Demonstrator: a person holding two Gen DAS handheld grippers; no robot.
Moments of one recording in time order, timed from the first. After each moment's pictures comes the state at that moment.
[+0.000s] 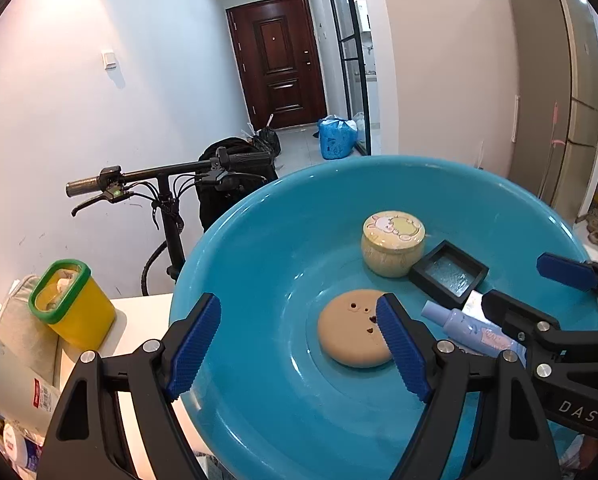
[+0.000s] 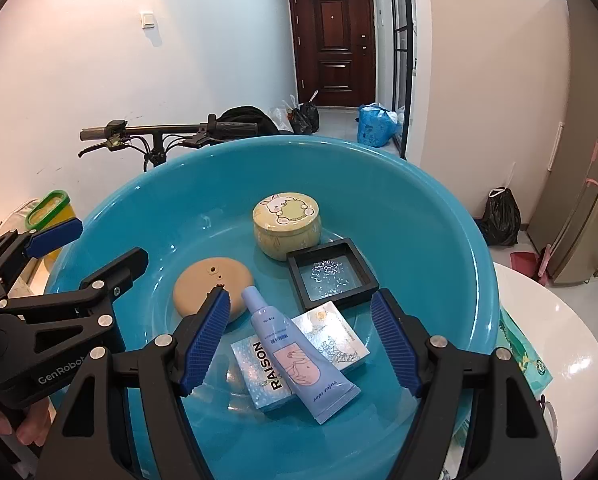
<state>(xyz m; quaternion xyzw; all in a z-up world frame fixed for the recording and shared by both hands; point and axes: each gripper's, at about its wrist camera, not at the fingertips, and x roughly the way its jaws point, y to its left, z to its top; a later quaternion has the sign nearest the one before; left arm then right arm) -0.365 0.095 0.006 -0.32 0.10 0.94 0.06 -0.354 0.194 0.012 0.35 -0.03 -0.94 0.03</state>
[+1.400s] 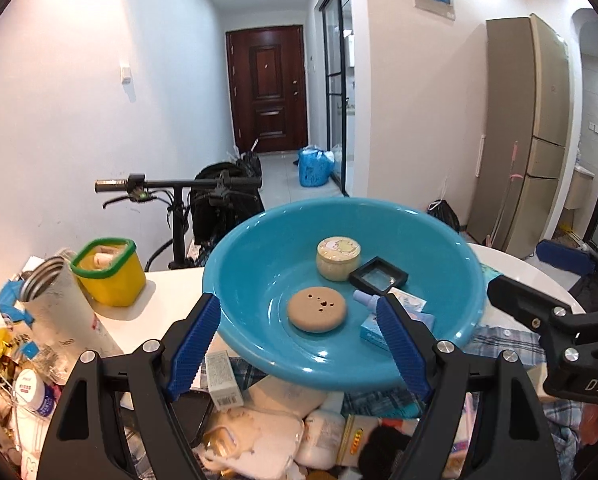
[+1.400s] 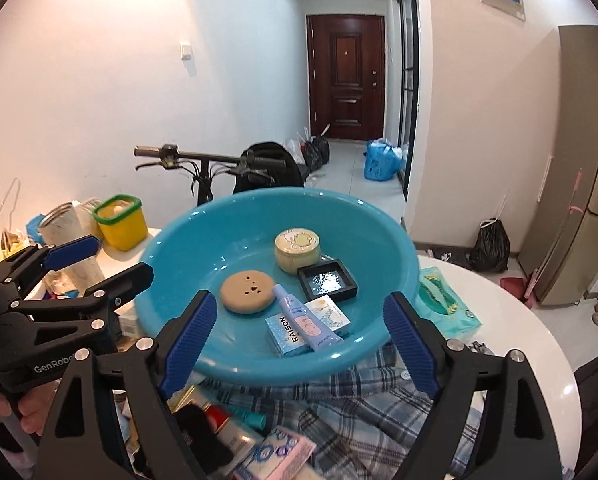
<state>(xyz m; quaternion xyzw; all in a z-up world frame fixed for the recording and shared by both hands) -0.201 0.064 0.081 -0.27 0.05 0.96 0.10 -0.196 0.174 0.098 0.28 0.00 -0.96 0.04</state>
